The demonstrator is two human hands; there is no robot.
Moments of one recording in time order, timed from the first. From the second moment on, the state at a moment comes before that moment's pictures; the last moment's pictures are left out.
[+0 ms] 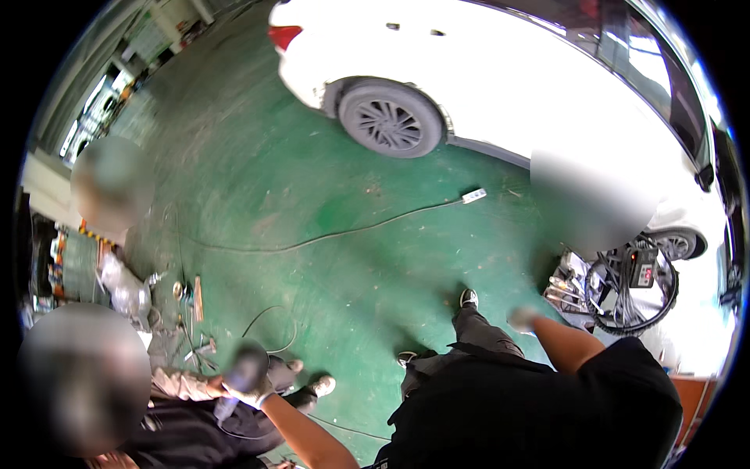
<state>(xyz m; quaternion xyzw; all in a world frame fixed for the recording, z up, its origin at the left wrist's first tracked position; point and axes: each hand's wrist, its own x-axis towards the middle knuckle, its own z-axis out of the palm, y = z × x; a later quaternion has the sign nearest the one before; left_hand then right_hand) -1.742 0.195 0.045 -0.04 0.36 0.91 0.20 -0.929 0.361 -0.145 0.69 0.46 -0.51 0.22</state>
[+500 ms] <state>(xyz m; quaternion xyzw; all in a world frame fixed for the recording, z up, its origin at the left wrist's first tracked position) -1.366 0.420 0.101 0.07 0.23 0.70 0.68 -1.026 0.589 -0.008 0.41 0.32 -0.85 -0.11</state>
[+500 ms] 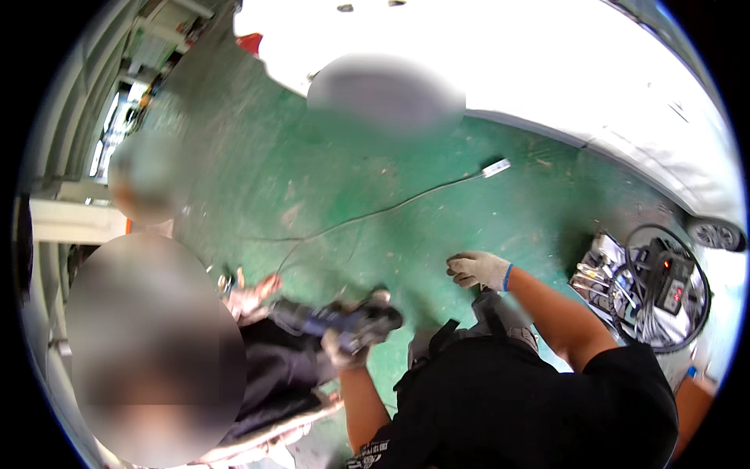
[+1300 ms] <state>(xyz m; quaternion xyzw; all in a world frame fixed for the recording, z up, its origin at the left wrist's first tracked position) -1.280 0.653 0.031 0.46 0.47 0.19 0.73 -0.713 0.739 -0.007 0.46 -0.30 -0.53 -0.65</state>
